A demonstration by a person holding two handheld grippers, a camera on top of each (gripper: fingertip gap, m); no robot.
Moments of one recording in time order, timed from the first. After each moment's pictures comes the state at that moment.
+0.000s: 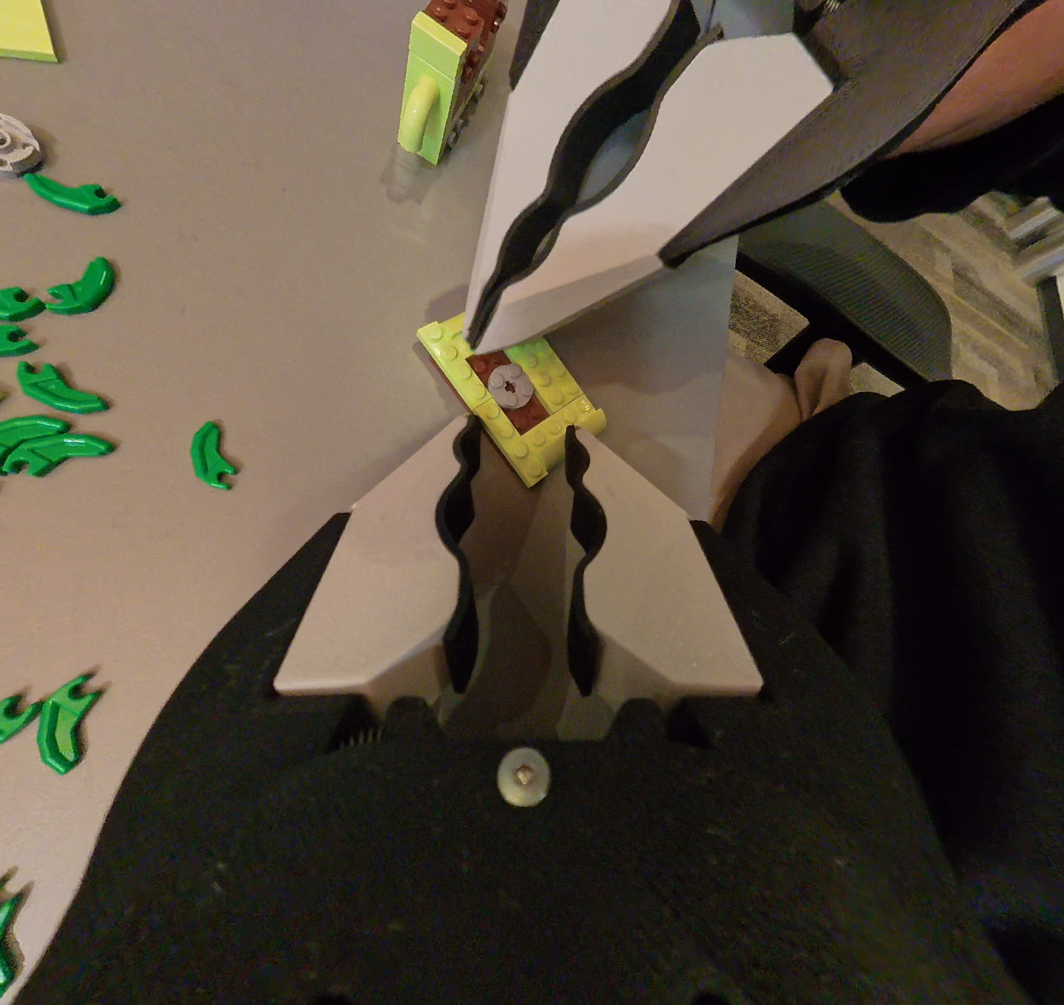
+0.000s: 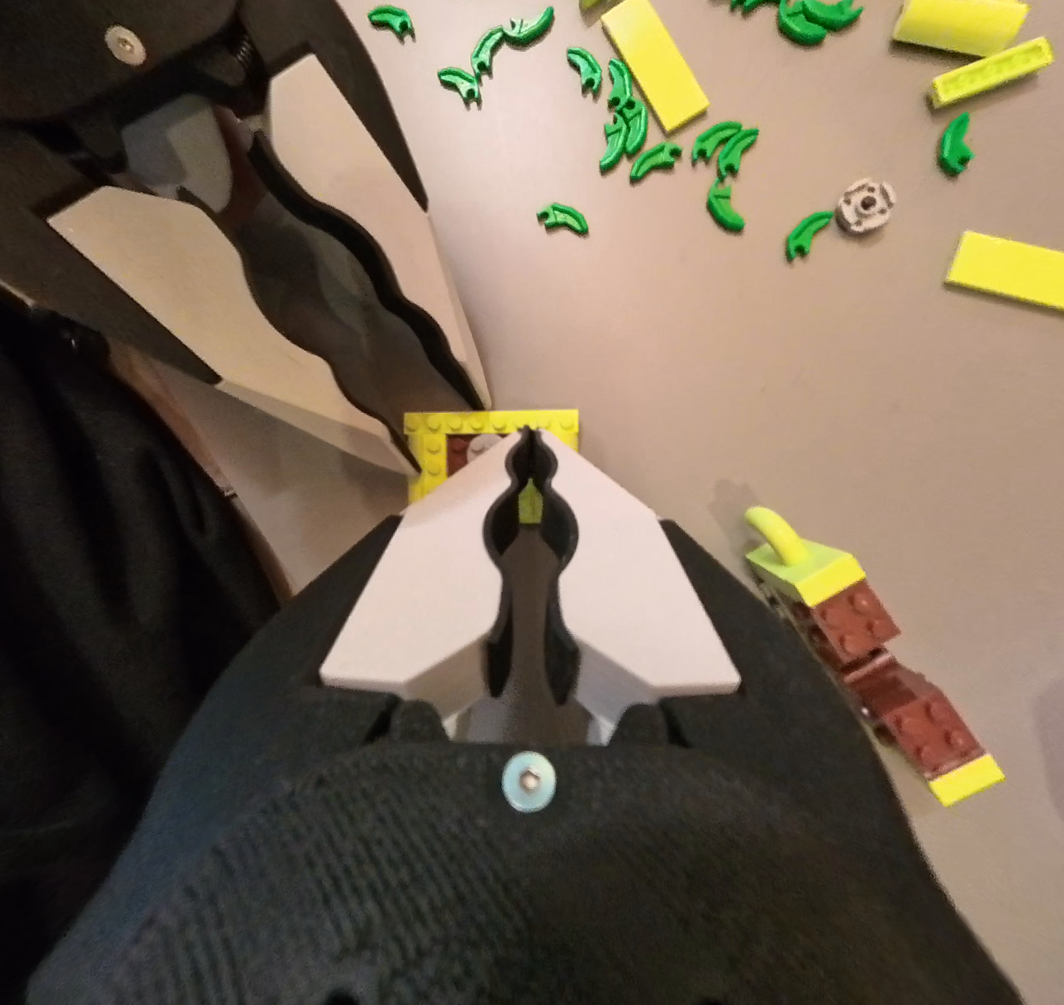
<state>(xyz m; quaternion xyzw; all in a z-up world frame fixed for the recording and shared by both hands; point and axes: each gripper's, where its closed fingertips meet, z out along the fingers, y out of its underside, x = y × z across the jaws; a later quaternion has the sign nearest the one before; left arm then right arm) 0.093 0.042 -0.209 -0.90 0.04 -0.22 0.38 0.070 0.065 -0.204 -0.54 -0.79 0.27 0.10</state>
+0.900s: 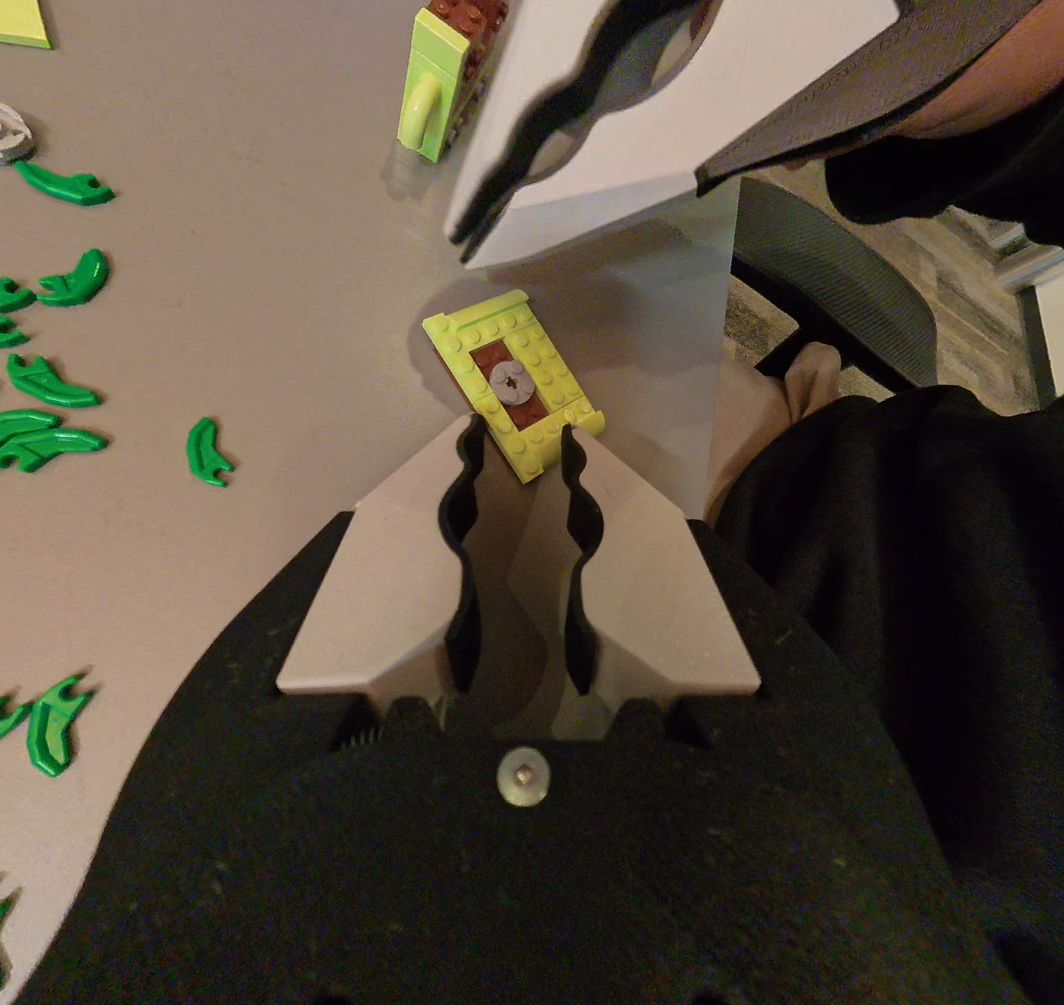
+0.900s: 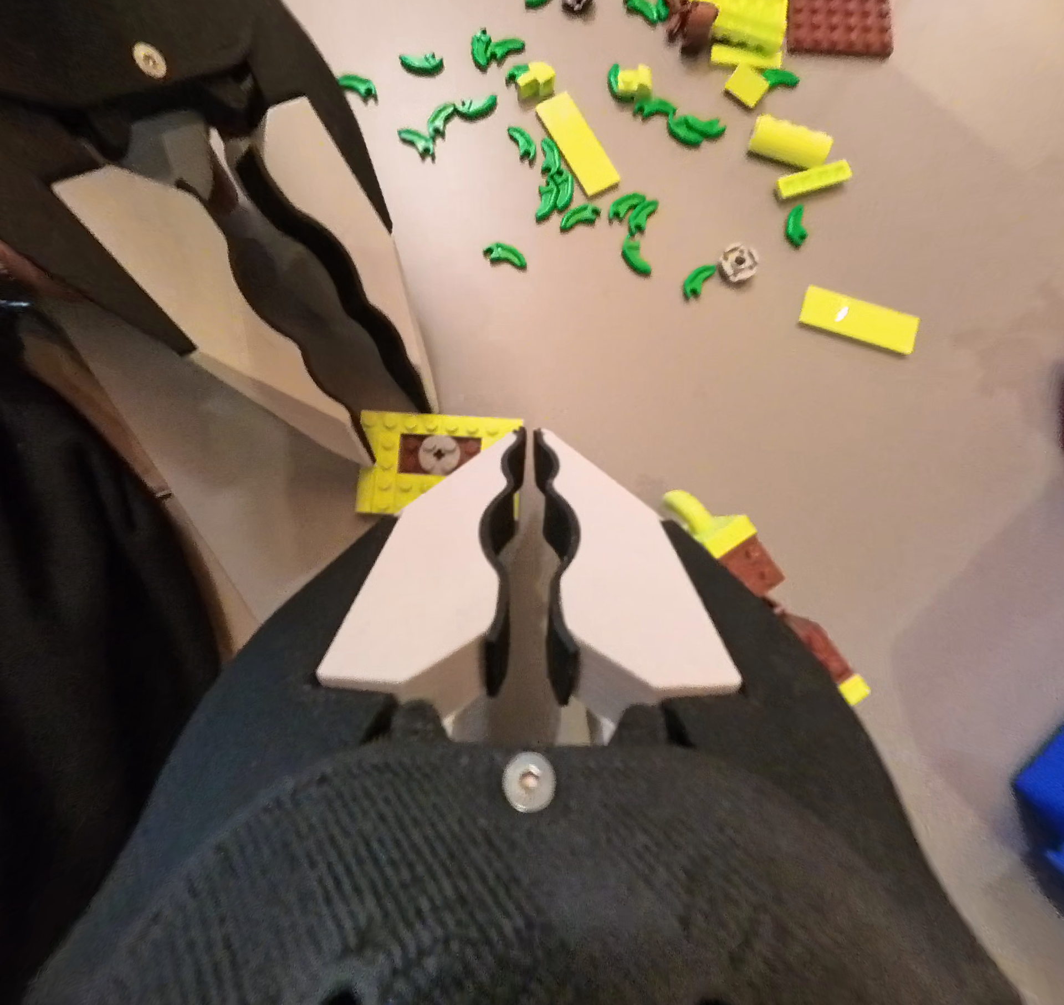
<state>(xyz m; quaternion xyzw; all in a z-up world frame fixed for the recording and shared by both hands) 0.094 0.042 -0.208 -0.90 0.03 -0.23 0.38 0.065 0.085 -0.186 -0.51 -0.79 0.28 0.20</state>
